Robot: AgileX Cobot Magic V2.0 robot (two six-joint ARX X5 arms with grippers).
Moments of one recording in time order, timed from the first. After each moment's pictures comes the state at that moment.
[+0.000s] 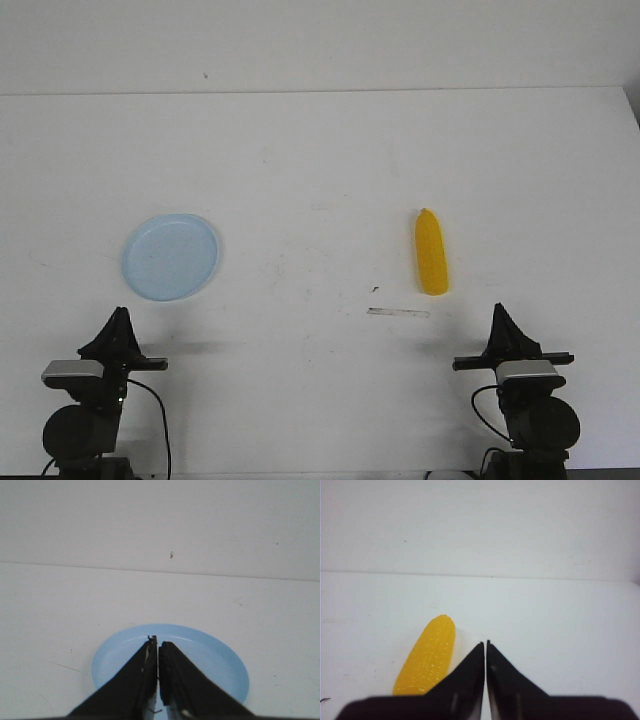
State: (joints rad) left arm -0.02 0.01 0.03 0.17 -0.02 -0.07; right arm -0.01 0.00 0.01 0.02 -0.05 0.00
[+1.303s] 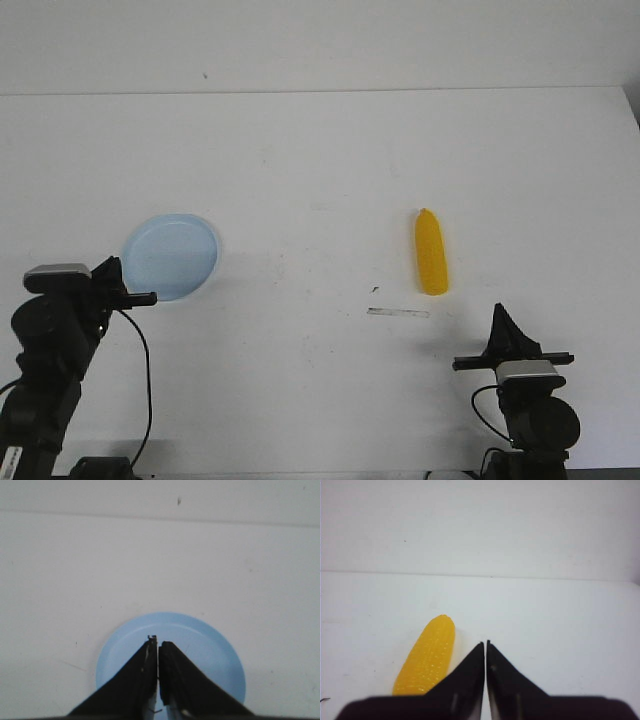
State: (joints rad) left arm -0.02 0.75 0.74 -0.21 -0.03 -0.05; right arm -0.01 0.00 0.01 0.02 -0.05 0.00
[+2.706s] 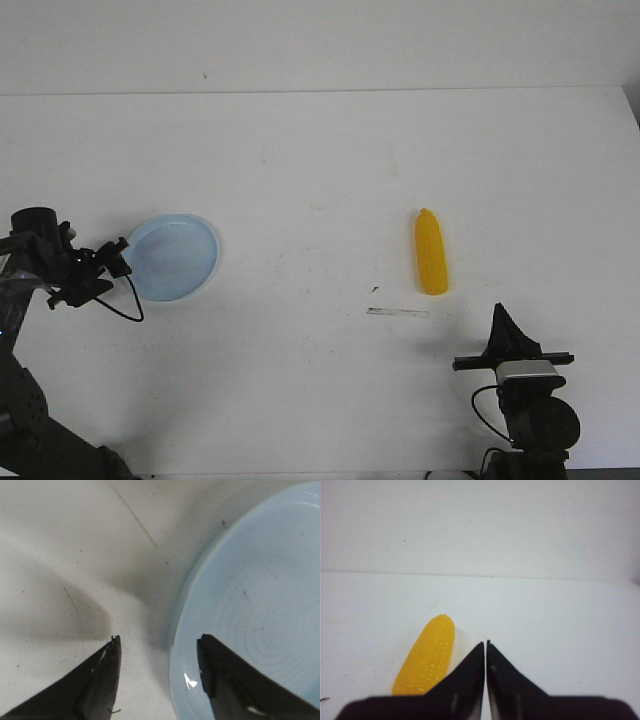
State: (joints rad) left arm 0.34 1.71 1.24 -0.71 0.34 -0.26; right arm -0.01 0.00 0.01 0.02 -0.05 0.00
